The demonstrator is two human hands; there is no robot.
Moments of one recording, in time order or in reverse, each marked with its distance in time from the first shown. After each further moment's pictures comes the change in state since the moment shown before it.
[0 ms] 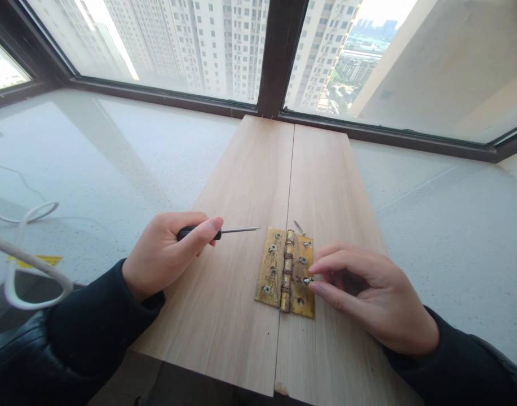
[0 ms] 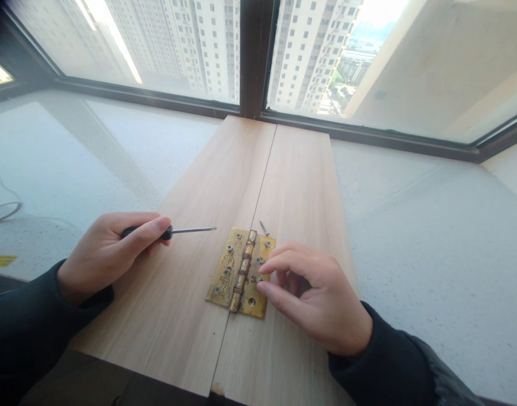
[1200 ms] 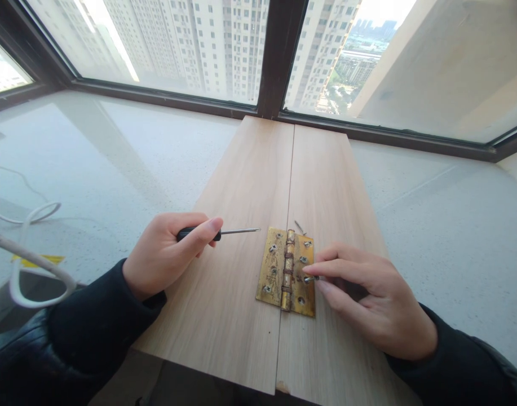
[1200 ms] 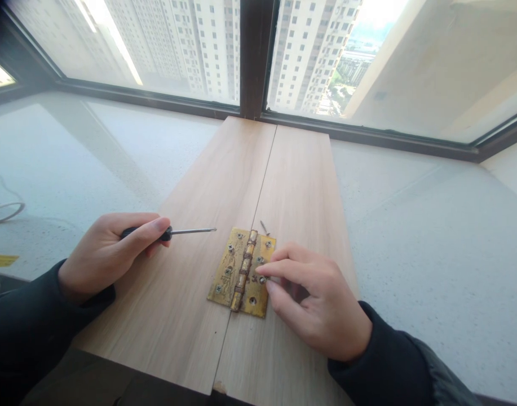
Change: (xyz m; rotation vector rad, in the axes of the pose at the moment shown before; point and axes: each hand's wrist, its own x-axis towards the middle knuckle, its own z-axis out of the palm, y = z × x) left_hand -0.001 0.000 -0.001 0.000 0.017 -0.010; right_hand -0.005 -0.004 0.002 -0.117 -0.001 -0.009
